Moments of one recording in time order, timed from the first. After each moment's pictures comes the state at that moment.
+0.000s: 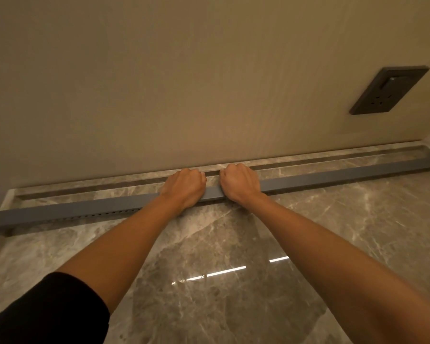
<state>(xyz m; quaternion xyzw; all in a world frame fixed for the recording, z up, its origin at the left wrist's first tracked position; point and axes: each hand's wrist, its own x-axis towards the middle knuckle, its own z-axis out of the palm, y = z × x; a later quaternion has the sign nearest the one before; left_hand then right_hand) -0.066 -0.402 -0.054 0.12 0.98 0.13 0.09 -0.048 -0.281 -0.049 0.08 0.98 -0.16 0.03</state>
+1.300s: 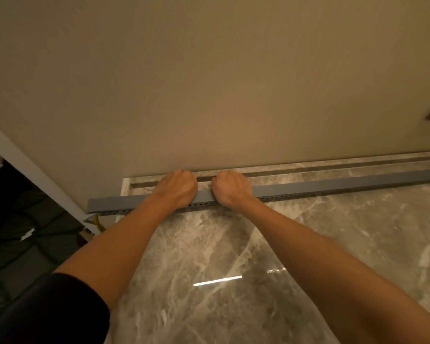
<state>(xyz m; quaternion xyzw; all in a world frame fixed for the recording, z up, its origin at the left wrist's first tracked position) -0.071 -0.606 -0.051 0.08 0.98 0.11 0.11 -0.051 -0.483 -0.044 0.05 0.98 -0.18 0.08</state>
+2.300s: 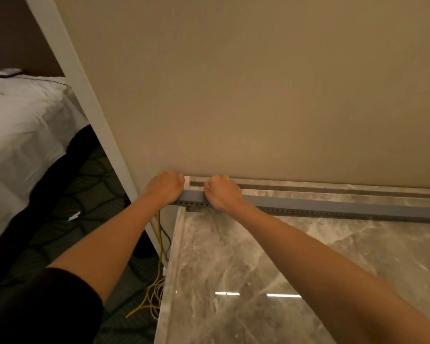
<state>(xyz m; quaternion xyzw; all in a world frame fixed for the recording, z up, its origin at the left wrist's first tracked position) -0.062 -0.740 -0.045 -0.07 0.97 0.22 0.07 -0.049 -0.600 -0.030 -0.05 0.97 -0.23 0.11</state>
